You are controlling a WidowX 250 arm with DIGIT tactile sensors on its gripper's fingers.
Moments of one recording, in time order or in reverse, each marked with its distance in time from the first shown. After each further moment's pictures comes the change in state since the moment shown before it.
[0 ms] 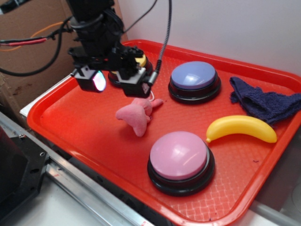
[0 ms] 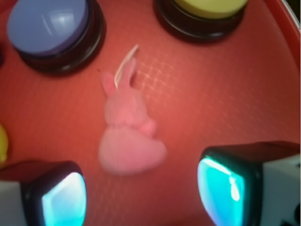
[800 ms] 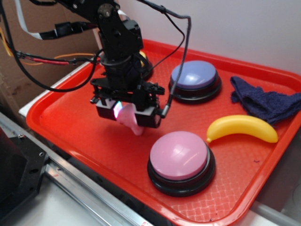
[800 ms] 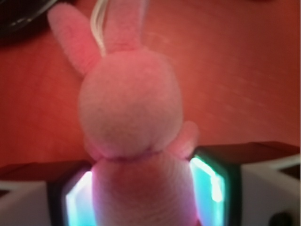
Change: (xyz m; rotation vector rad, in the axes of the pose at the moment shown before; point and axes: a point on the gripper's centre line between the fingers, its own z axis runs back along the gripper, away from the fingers) arm -0.004 0.001 -0.031 0.059 0.068 0.059
